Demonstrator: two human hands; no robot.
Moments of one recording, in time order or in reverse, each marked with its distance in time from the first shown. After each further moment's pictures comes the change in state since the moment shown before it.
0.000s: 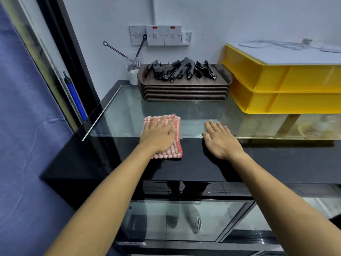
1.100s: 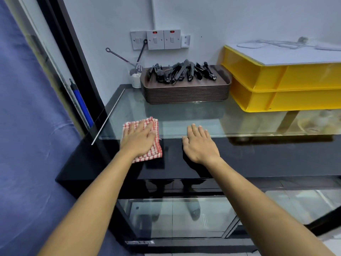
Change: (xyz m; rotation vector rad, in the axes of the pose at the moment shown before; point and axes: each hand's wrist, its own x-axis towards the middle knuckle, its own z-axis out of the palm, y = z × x) left_hand -0.028 -0.072 -0.016 -0.026 0.022 -0.136; right_hand -0.012 -0.080 0.024 0.060 0.000 -0.025
